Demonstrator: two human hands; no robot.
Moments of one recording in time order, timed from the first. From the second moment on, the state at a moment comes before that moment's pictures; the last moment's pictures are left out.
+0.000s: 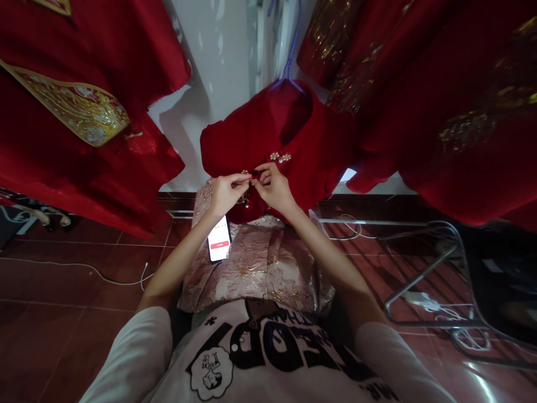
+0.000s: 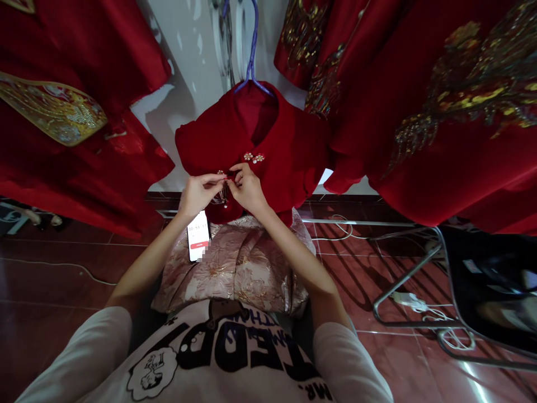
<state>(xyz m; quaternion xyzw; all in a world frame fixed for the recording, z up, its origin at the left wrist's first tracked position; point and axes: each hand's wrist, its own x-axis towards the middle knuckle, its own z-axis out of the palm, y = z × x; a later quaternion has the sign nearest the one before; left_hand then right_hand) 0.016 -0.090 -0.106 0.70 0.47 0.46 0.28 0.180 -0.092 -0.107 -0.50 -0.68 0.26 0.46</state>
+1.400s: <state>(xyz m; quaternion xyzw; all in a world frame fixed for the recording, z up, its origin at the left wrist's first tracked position) 0.005 -0.101 -0.174 0.77 0.41 0.32 0.36 0.233 -0.102 -0.124 -0.56 -0.76 0.29 0.14</state>
